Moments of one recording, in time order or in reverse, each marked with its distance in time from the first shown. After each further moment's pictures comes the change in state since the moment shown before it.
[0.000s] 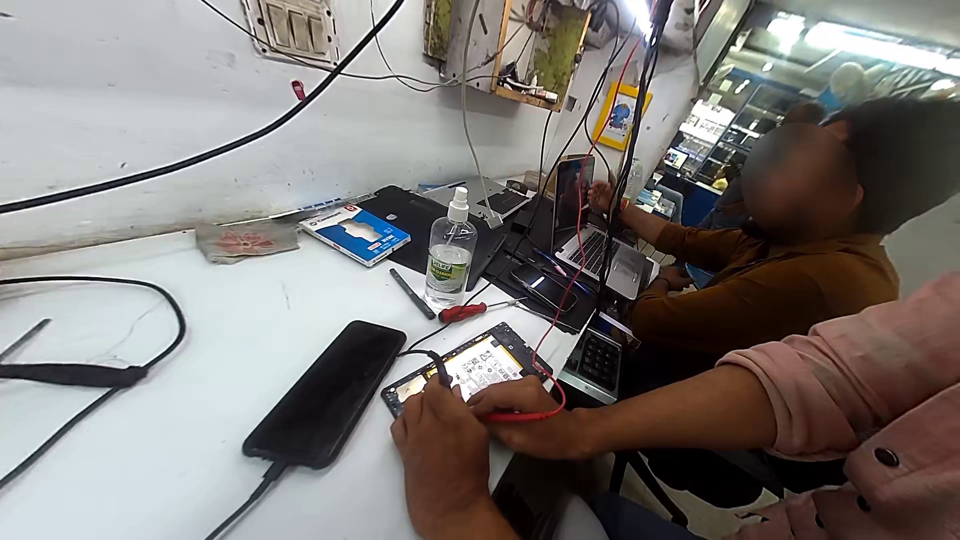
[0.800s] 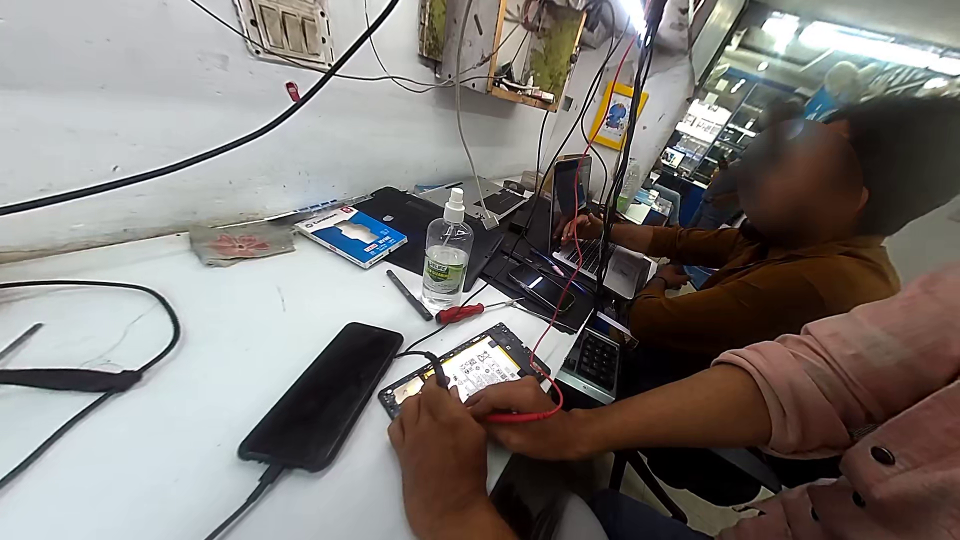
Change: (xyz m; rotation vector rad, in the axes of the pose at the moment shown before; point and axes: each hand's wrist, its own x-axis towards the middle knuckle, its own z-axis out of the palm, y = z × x) left_hand 0.000 0.001 0.000 0.019 0.003 -0.008; right_hand -0.001 0.001 0.001 0.009 0.012 -0.003
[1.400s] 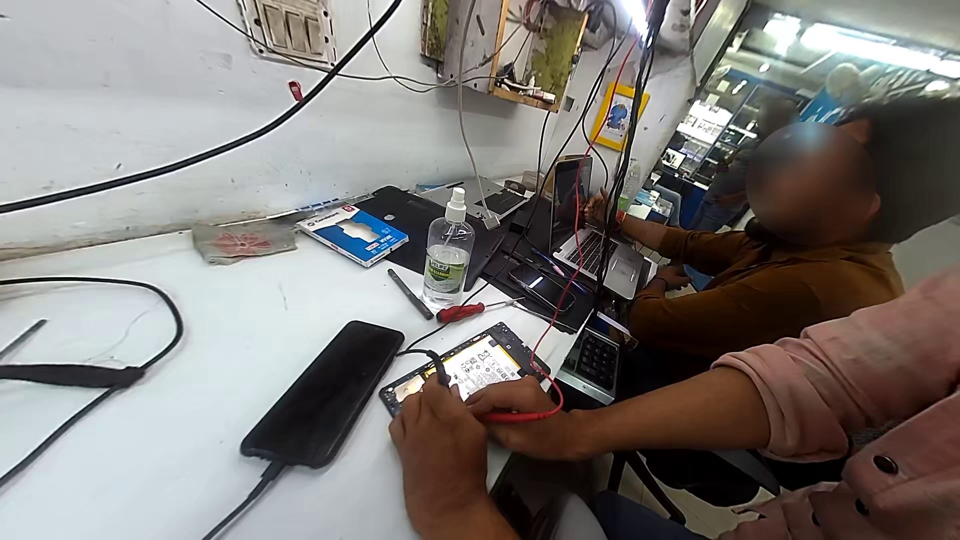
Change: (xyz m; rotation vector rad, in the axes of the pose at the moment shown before) left_hand 0.000 -0.001 0.001 -0.006 0.000 0.005; right_hand -0.001 0.000 0.001 0.005 0.011 0.005
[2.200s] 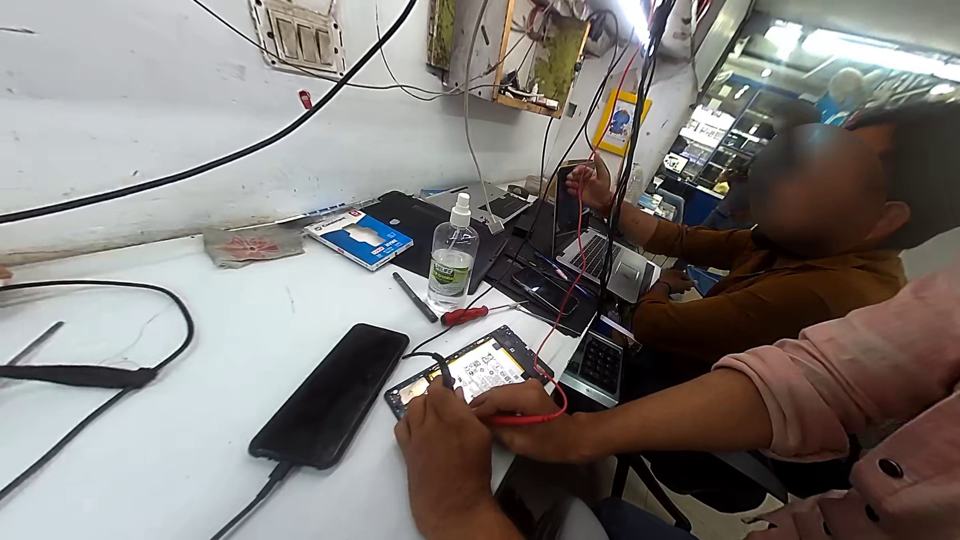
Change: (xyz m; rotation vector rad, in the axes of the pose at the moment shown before) left_hand 0.000 0.000 0.001 0.010 0.018 0.006; right_hand 0.000 0.002 0.000 0.008 -0.006 -0.003
